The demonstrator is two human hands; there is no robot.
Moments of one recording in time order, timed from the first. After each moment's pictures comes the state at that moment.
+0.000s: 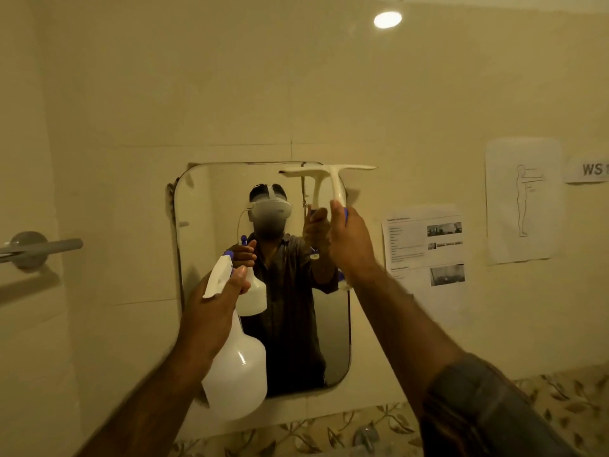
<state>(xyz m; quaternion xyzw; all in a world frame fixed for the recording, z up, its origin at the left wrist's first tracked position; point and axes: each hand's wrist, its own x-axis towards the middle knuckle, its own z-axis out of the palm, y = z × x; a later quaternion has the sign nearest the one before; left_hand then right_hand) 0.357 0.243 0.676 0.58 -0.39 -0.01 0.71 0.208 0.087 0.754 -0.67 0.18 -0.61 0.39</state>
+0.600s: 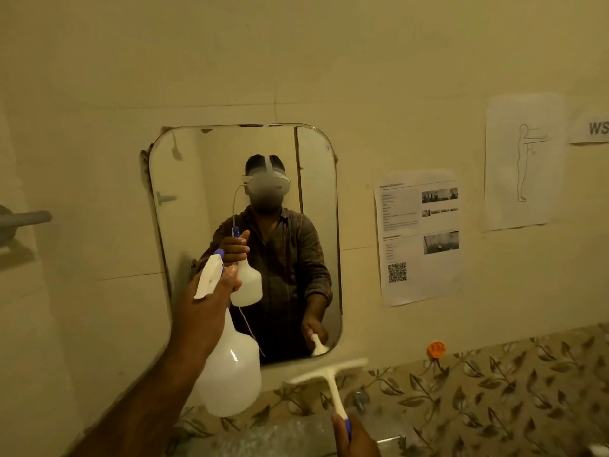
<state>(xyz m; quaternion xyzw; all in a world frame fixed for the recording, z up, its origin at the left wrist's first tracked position) 0.340 0.242 0.640 0.65 -0.36 0.02 0.67 0.180 0.118 0.423 -0.66 0.51 -0.31 0.46</state>
